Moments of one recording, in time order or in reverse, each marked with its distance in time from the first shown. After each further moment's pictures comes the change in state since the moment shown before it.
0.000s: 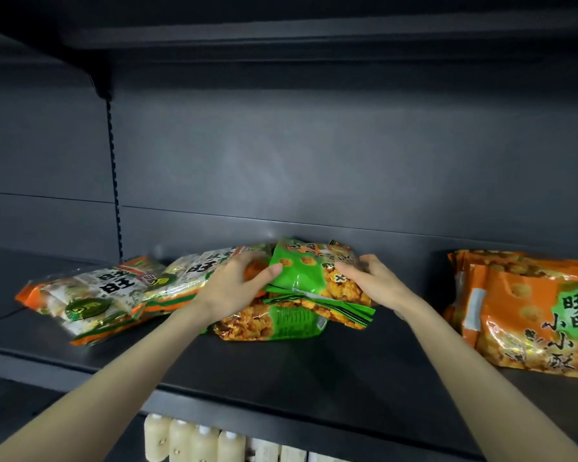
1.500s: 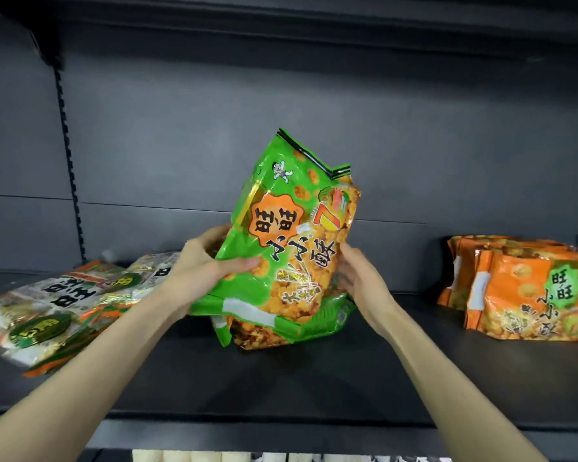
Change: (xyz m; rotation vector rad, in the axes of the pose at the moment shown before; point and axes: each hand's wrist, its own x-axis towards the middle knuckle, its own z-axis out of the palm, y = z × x) left_hand 0.018 -0.060 -0.067 -0.793 -0.073 -0.153; right_hand -0.007 -0.044 0.094 0.736 0.136 -0.112
